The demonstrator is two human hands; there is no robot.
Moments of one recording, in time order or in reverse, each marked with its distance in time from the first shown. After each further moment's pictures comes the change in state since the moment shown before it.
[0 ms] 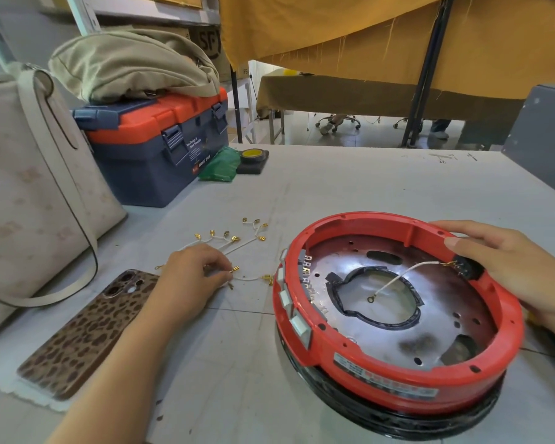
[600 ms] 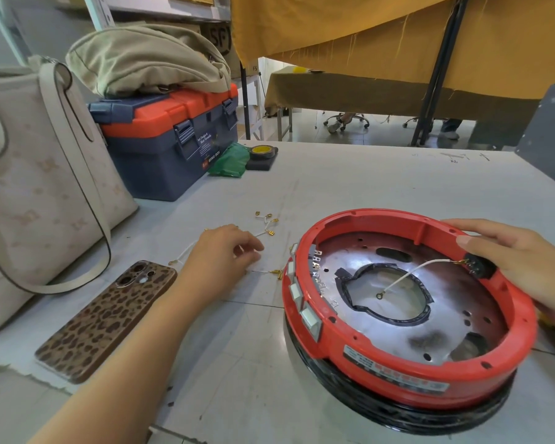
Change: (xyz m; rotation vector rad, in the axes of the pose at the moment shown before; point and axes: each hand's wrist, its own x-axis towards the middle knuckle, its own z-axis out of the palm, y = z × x) left_hand 0.011 0.024 0.003 0.061 0.000 0.103; right_hand 0.010 0.016 -0.004 0.029 0.006 -0.034
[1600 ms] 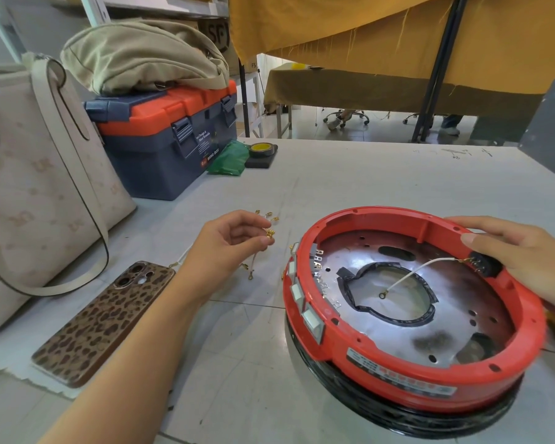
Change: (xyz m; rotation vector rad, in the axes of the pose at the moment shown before) left_hand 0.001 0.006 0.000 -0.885 -0.010 -0.057; right_hand 0.009 0.016 -0.006 0.021 -0.040 -0.032
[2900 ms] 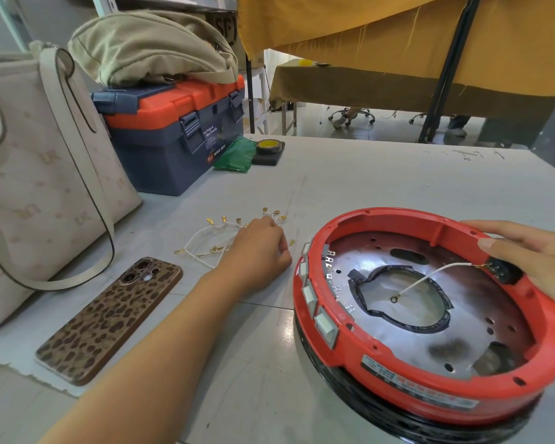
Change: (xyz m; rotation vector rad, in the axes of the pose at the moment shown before) left_hand 0.030 -0.022 0.026 1.036 -0.146 0.050; right_hand -0.007 -0.004 0.001 -0.028 -0.005 -0.005
